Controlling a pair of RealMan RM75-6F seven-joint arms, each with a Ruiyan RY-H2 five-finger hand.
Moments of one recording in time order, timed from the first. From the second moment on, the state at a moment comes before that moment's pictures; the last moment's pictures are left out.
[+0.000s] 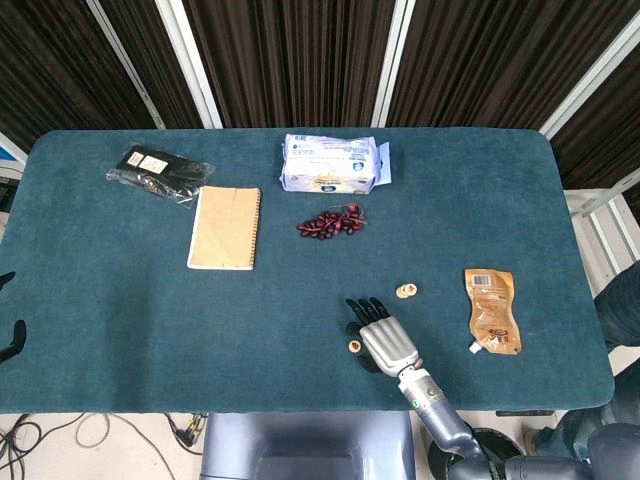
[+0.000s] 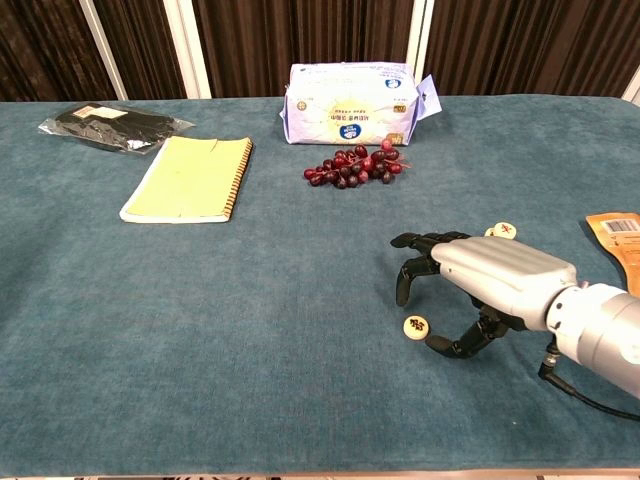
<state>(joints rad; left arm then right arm) -0.07 -1.01 -0.09 -1.71 1.32 1.41 -0.06 0.57 -1.69 0.01 -1.56 -1.21 1.08 -0.43</state>
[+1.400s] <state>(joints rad) -0.07 -1.01 -0.09 -1.71 1.32 1.41 -0.06 0.57 -1.71 0.06 -1.52 -1.19 1.03 -0.42</state>
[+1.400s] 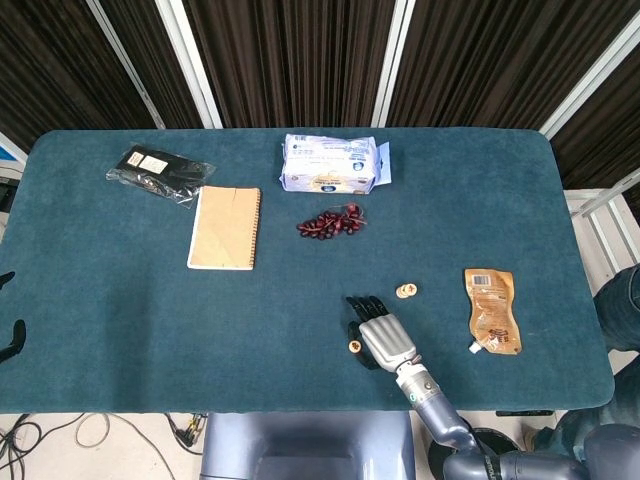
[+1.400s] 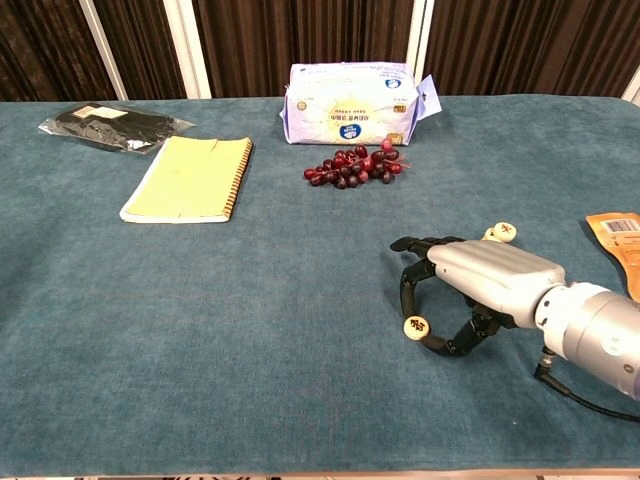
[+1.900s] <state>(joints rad) -0.07 -1.01 -0.09 -1.71 1.32 1.41 -0.06 0.57 -1.71 0.06 -1.52 -1.18 1.02 -0.43</state>
